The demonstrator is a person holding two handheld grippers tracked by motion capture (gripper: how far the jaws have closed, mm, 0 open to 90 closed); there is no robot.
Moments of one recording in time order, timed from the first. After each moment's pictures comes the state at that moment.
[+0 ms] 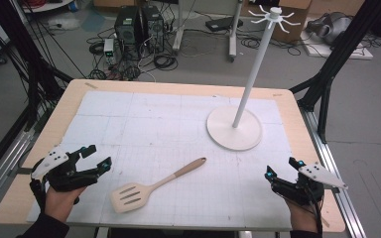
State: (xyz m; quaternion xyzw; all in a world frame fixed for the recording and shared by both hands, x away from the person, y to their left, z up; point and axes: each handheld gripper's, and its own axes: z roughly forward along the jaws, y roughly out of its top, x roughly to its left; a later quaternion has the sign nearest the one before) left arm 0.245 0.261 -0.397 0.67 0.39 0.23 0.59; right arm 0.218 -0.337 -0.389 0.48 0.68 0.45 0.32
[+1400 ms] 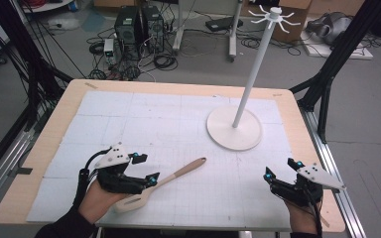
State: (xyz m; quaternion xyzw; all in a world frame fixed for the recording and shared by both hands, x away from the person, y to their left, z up) left arm 0.251 0.142 -0.369 0.80 0.29 0.11 0.52; right arm 0.216 -0.334 -0.390 0.47 0.68 0.45 0.32
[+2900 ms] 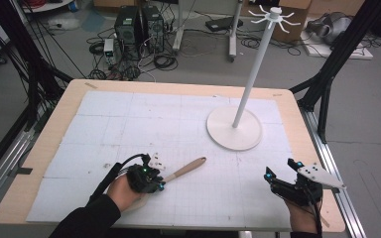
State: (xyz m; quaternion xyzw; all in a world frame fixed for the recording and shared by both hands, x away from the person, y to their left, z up) left arm 0.280 0.093 -0.422 0.92 0.26 0.07 0.28; right arm 0.218 -0.336 -0.392 0.48 0.68 0.45 0.32
